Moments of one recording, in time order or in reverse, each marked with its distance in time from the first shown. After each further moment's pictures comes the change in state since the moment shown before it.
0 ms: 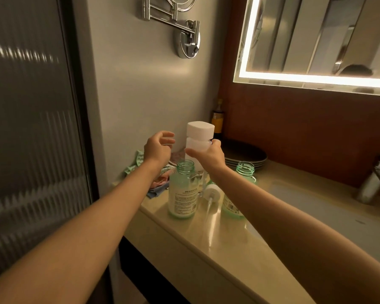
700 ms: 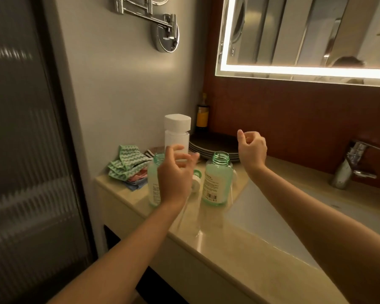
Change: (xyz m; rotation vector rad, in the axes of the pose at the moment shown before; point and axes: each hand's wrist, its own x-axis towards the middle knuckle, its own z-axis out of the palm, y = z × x) left_hand -0.121 0.020 0.065 -0.077 0.134 0.221; right_hand 0.011 0.046 -0.129 -0.160 0.404 -0.132
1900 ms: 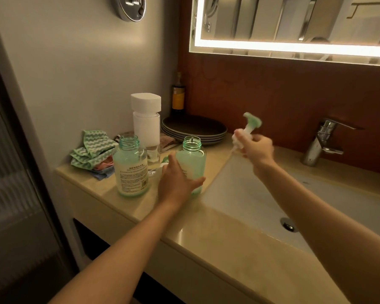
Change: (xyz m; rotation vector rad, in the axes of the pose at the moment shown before) left_hand -0.031 -0.058 0.066 0.335 -0.346 -0.119; right_hand 0.003 0.059 -0.055 0.228 -0.090 0.302
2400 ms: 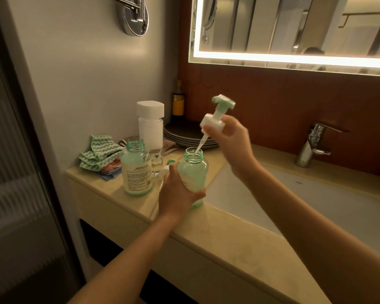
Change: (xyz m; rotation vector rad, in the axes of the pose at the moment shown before) left_hand -0.039 0.006 -0.018 0.012 -0.002 0.056; right_hand -0.084 -0.060 0.025 0.104 -0.186 -0.391
